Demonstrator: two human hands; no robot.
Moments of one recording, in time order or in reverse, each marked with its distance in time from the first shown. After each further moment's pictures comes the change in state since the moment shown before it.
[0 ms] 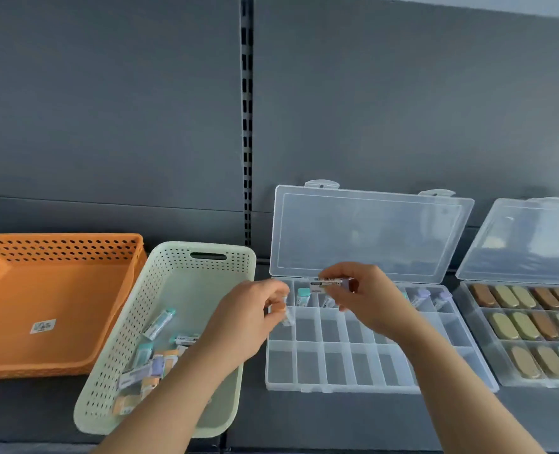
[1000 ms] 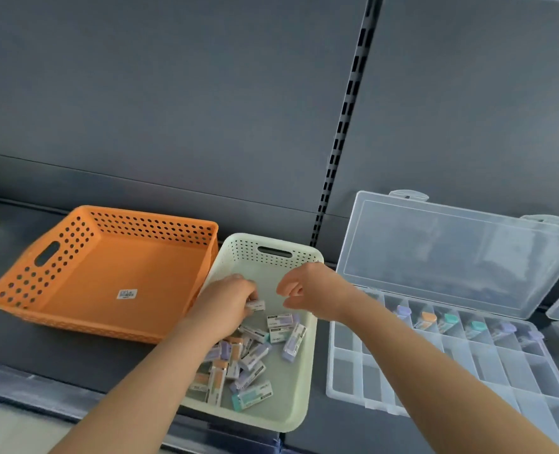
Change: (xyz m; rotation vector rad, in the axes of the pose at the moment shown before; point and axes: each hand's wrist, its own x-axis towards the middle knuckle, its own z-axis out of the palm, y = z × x) left_hand -0.017 -0.104 -0.061 0.453 -0.152 -0.223; right_hand 0.071 -0.077 0.114 -0.399 -0.452 -0.320
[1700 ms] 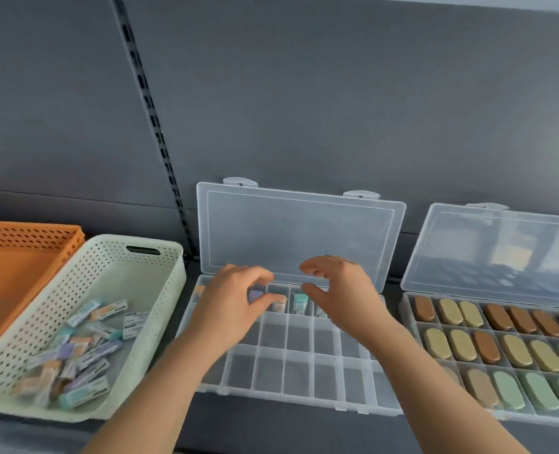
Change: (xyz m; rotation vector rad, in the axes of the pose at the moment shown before) left_hand 0.020 0.258 0.030 -0.378 0.309 0.118; right_hand -0.186 0.180 -0.070 0.053 0.522 0.130
